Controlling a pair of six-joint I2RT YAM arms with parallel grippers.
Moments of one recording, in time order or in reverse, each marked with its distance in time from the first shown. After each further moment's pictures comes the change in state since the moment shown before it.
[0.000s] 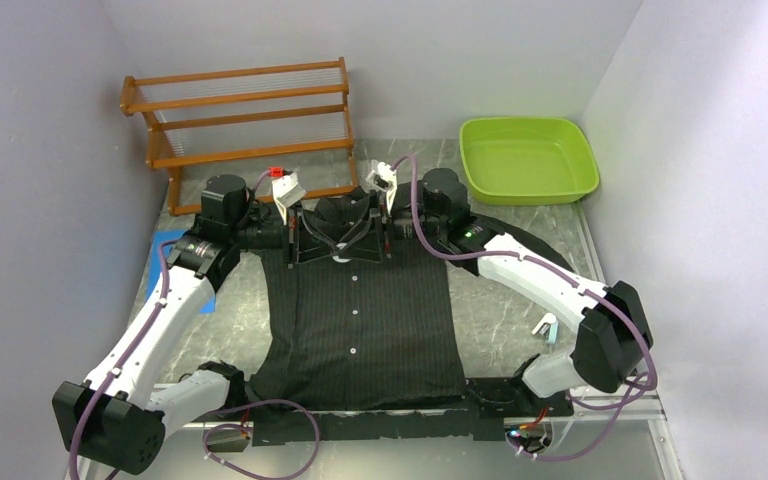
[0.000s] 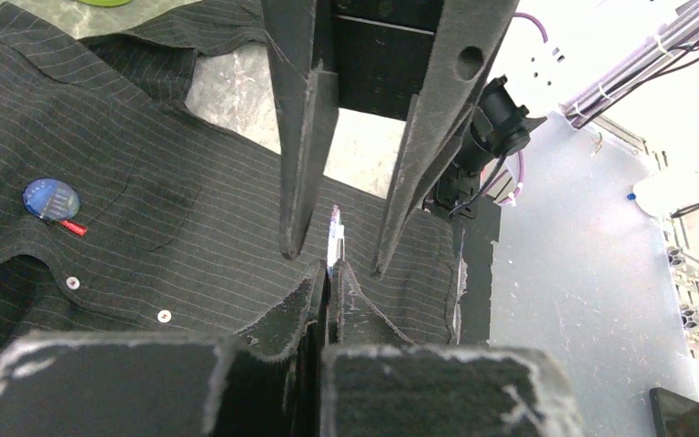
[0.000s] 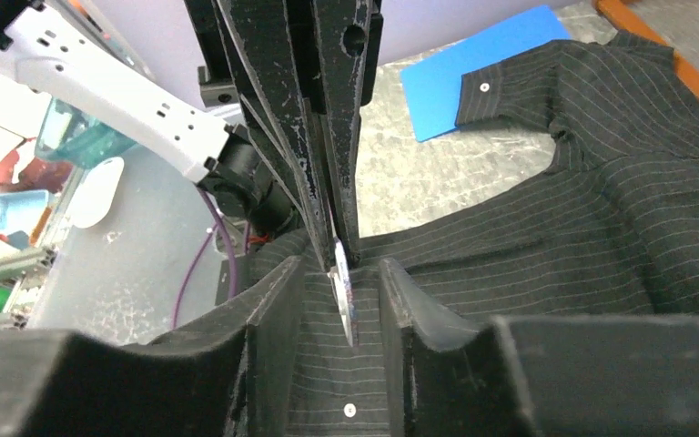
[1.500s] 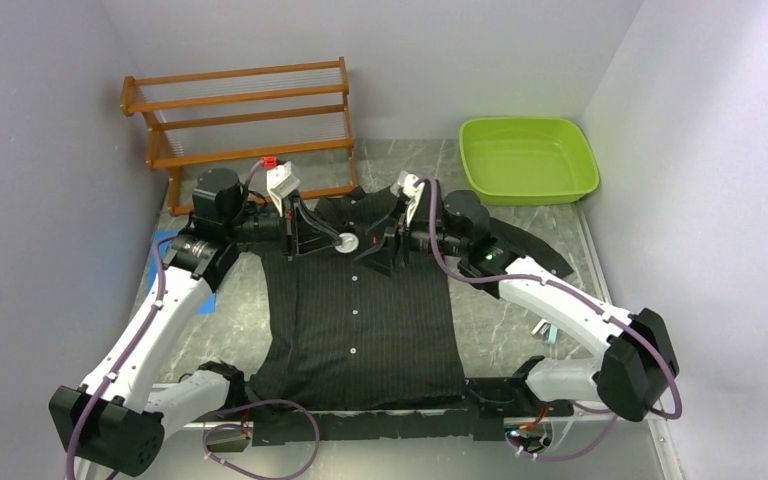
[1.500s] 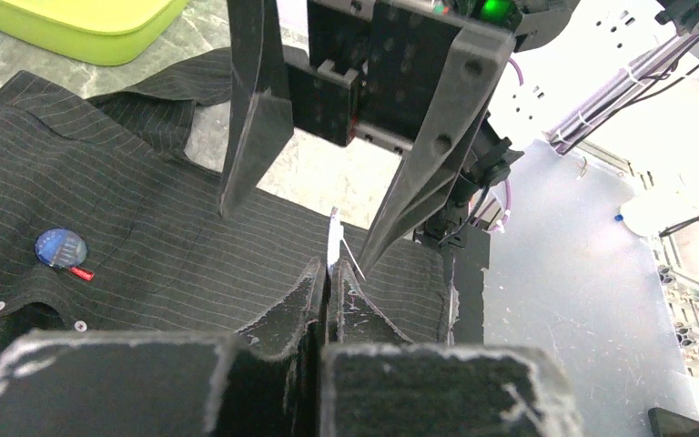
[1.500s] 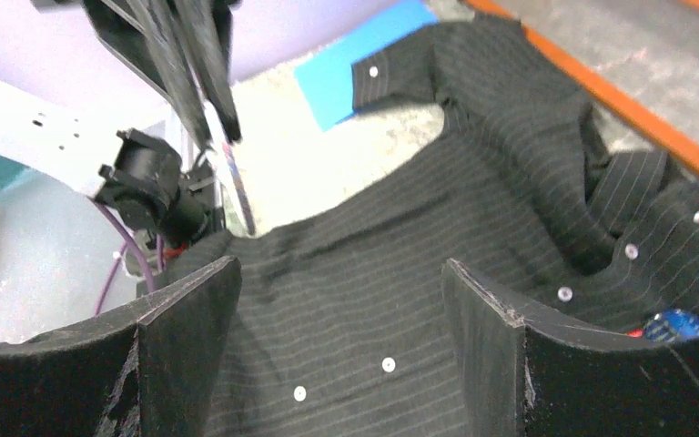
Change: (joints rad) left arm -0.004 -0.009 0.035 0.107 0.016 -0.103; right arm -0.005 -0.164 -0.194 -0.013 0.264 -0.063
